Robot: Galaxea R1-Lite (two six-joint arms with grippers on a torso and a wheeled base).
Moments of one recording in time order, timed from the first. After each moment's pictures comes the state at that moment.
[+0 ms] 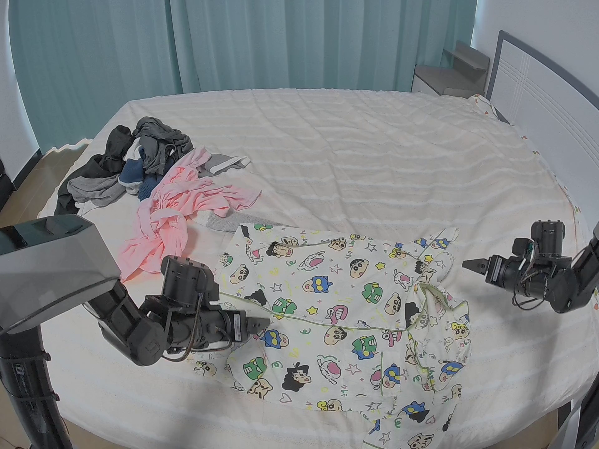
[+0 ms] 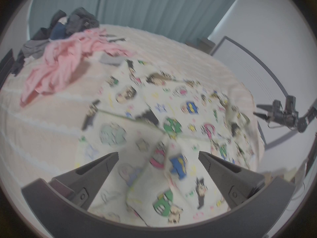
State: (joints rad) left arm -0.40 2.14 -0.71 -0.73 -0.09 -0.33; right arm -0.08 2.00 -0.66 -0.78 0.27 0.32
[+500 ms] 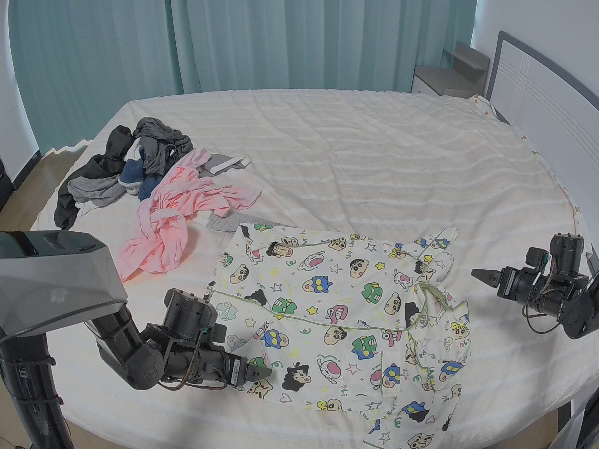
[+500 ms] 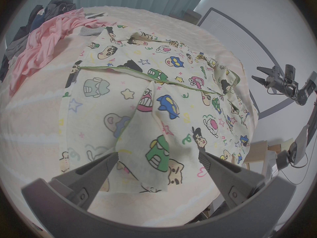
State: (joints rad) left arm -0.44 2.15 -0.56 -0.70 -0.20 -0.20; right arm -0.08 1.87 -0.42 -0.99 0.30 0.29
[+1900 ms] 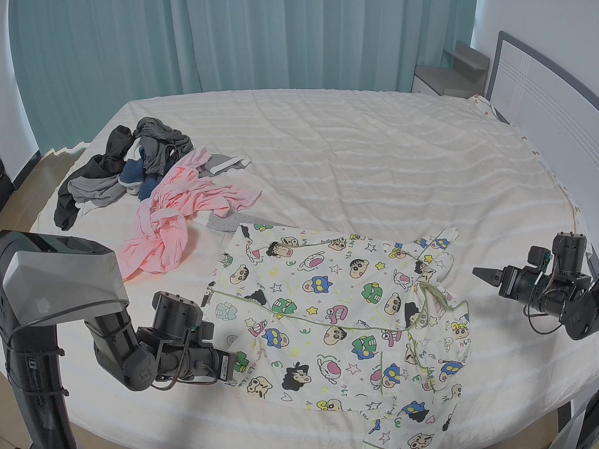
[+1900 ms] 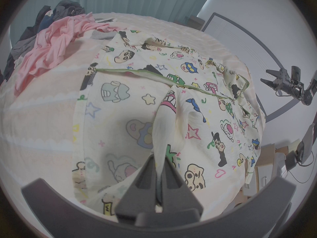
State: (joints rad) left arm -0.37 2.22 -0.51 -0.87 -0.19 -0.15; right arm -0.08 1.84 -0.41 -0.99 0.30 0.29
